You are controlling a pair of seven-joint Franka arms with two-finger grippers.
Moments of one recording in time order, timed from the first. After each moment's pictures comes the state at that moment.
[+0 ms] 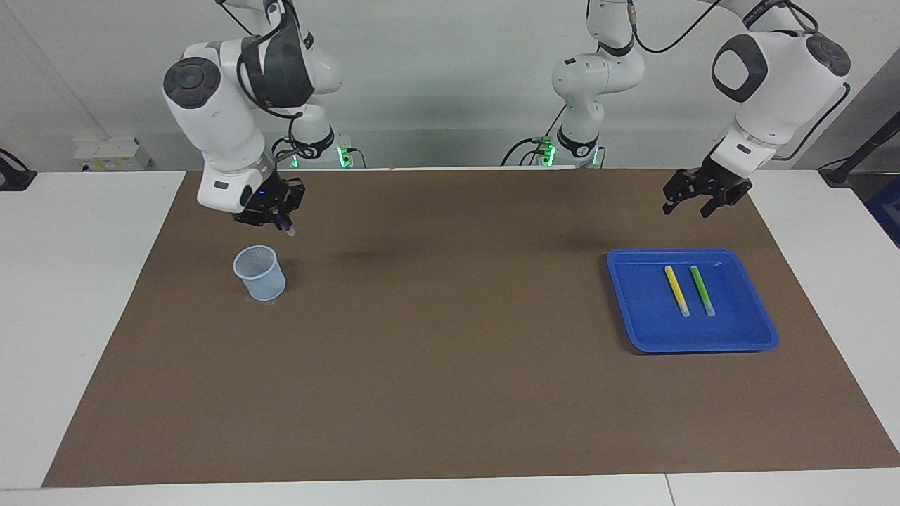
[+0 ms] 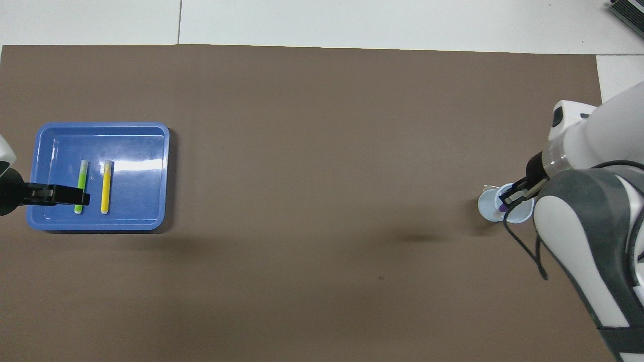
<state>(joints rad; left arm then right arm) 0.15 -0.14 -0.04 -2.03 -0.14 1.87 0.24 -0.09 0.00 0.15 -1.85 -0.01 1.69 -0.47</state>
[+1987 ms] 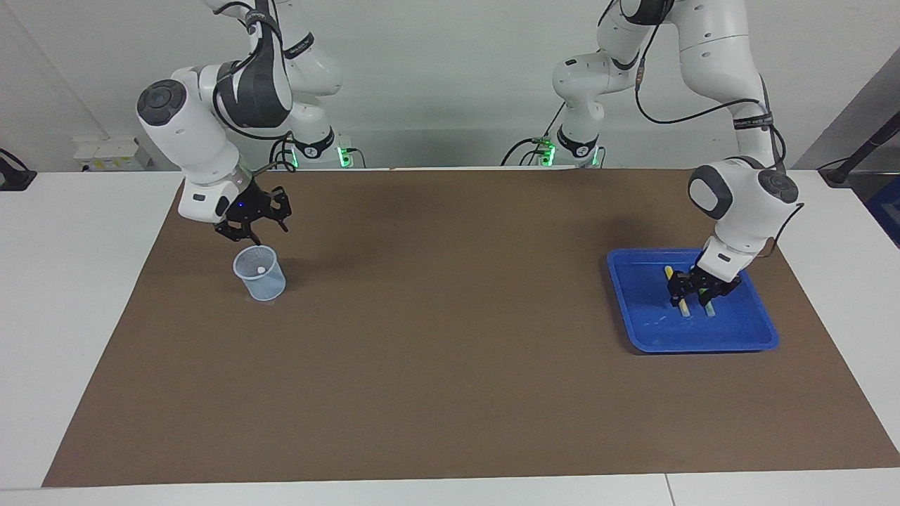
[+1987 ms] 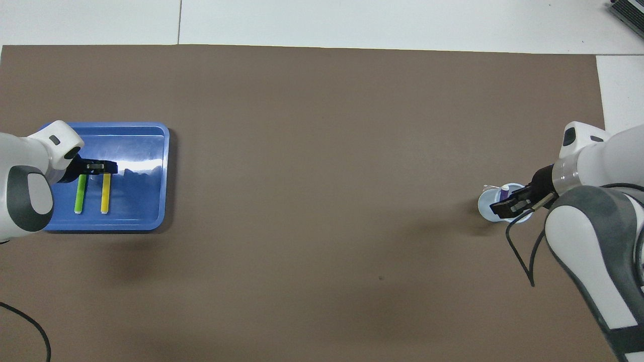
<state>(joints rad) 0.18 0.27 -0.04 -2.08 -0.08 2.46 0.27 -0.16 -0.07 0.17 -2.04 0.17 1.88 -0.52</state>
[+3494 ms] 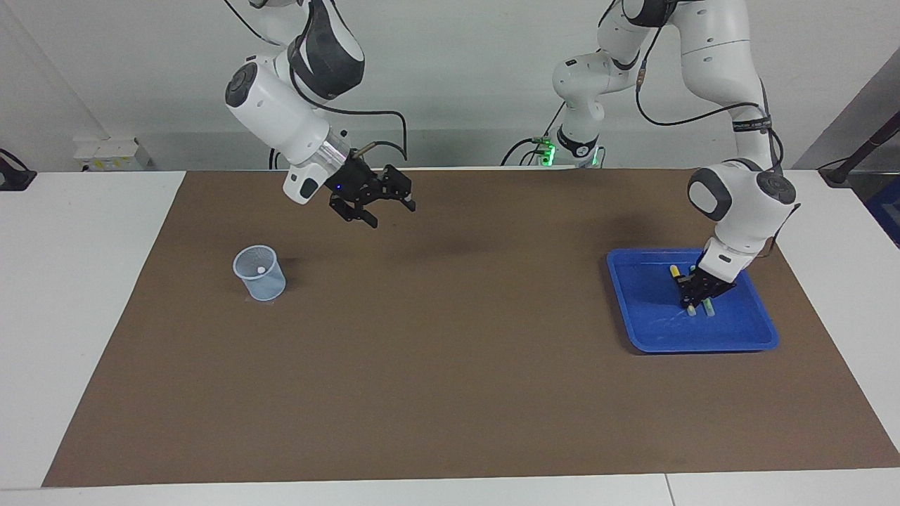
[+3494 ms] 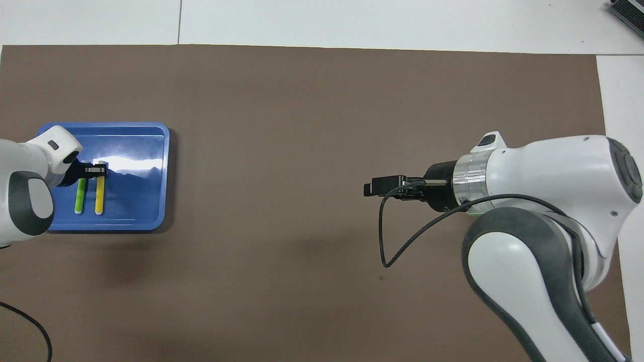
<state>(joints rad) 0.20 0.27 -0.04 -2.10 -0.08 2.50 0.27 0.14 -0.07 0.17 -2.03 0.68 2.12 0.05</state>
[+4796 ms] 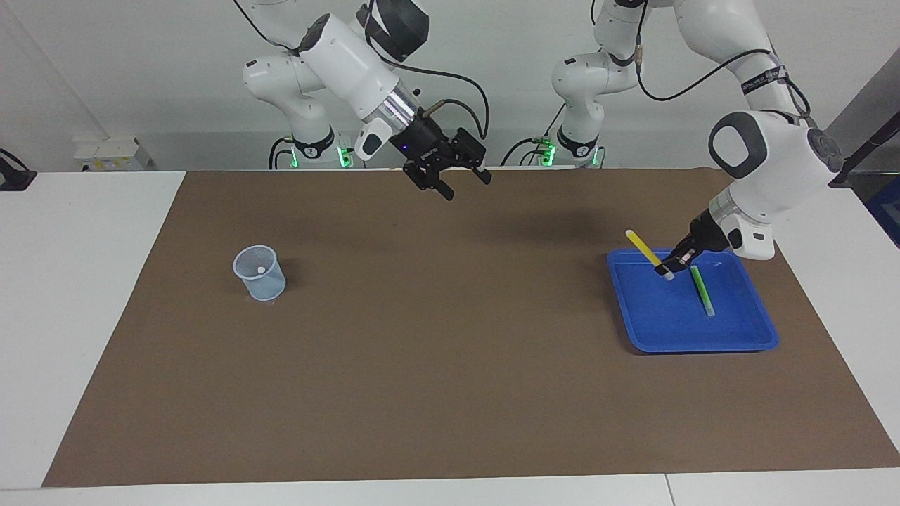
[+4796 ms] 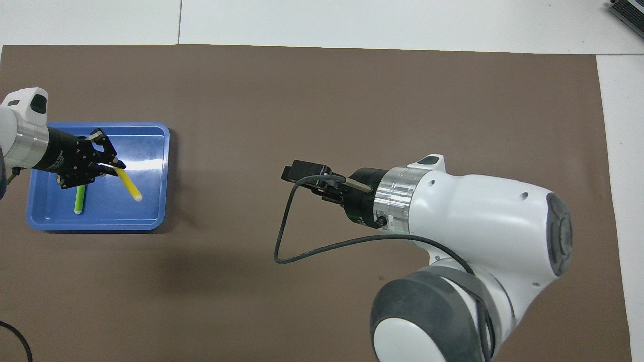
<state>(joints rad) 0.13 0.13 -0.07 -1.87 -0.32 1.91 -0.61 0.39 -0.06 0.18 -1.97 0.75 2.45 0.50</state>
